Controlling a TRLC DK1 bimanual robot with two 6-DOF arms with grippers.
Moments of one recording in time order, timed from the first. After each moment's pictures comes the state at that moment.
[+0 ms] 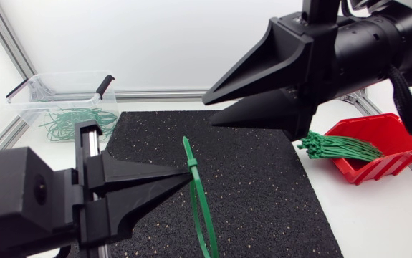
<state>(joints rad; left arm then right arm) -0.93 0.73 0.49 0.21 0.32 0.27 0.50 1.30 1.30 -0.76 -1.18 0.81</state>
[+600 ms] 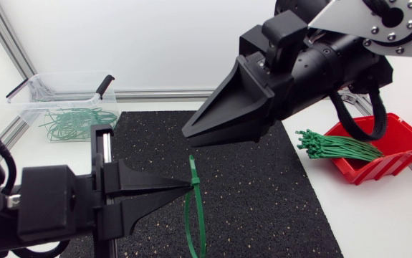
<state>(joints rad) -0.83 0.79 0.51 0.09 0.46 0.50 0.55 1.46 1.35 -0.90 -1.22 0.29</state>
